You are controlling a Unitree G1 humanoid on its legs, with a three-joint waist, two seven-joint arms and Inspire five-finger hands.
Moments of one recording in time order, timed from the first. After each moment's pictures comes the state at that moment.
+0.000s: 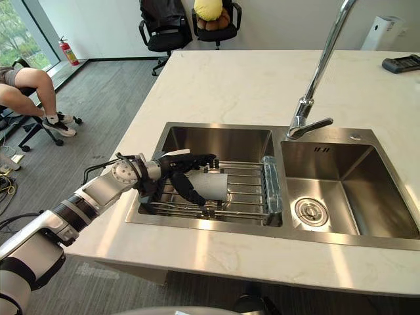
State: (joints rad) left arm -0.74 0.65 -0.76 0.39 -0.29 0.16 -0.46; right arm 0.31 -0.13 -0.27 1.09 0.79 0.09 0.15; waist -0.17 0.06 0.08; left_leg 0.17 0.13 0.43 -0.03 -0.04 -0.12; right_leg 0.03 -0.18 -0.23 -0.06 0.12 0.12
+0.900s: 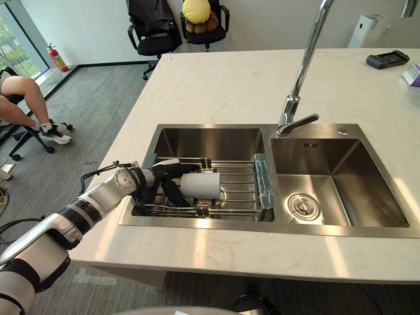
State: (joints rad) left arm -0.72 0.61 -0.77 0.53 -0.13 0.11 -0.39; right arm 0.31 -0.16 -0.23 1.07 0.79 0.11 0.15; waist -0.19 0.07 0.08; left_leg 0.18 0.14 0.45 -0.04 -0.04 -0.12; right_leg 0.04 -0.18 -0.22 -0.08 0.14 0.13
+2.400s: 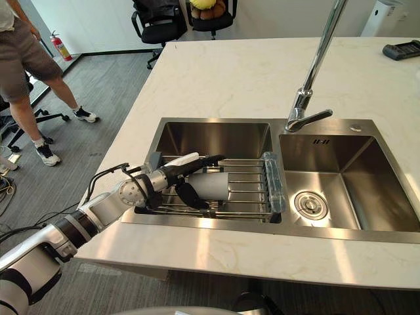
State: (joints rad) left arm -0.64 0.65 -0.80 0.27 -0.06 -0.07 -0.24; right arm 0.32 -0.17 -0.26 1.09 0.79 0.10 0.19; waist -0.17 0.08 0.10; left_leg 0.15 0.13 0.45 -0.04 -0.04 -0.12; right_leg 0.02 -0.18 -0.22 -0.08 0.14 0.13
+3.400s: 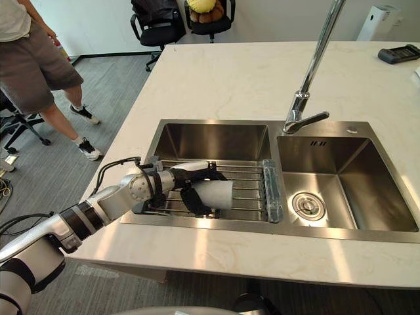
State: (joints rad) left arm -0.73 0.65 -0.90 0.25 0.08 -0.02 -0.34; right arm 0.32 -0.17 -0.23 1.10 0.79 0.09 0.19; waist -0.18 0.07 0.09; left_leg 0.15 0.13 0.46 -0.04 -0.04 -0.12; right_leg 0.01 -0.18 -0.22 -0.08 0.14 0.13
